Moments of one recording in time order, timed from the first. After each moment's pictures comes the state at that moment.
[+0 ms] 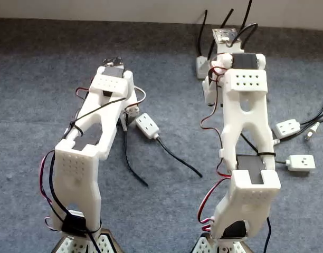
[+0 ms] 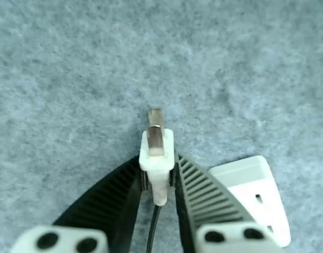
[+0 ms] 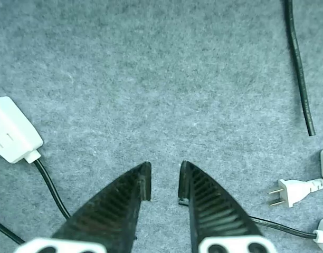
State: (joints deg) left arm 4.6 39.1 -22.3 81.6 27.4; right arm -4.5 17.8 -26.3 91.7 4.9
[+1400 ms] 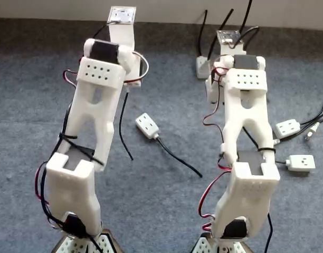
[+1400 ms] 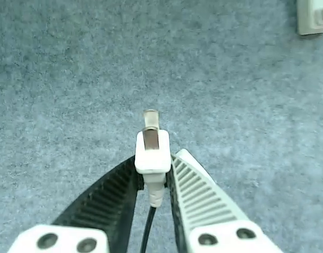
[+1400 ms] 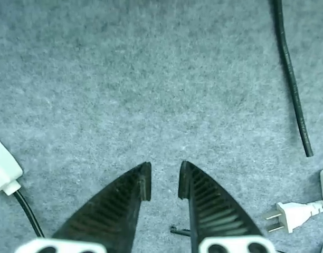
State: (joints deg) left arm 8.9 21.8 -42.8 94.0 12.3; right arm -2.6 22.8 -26.1 84.9 4.9
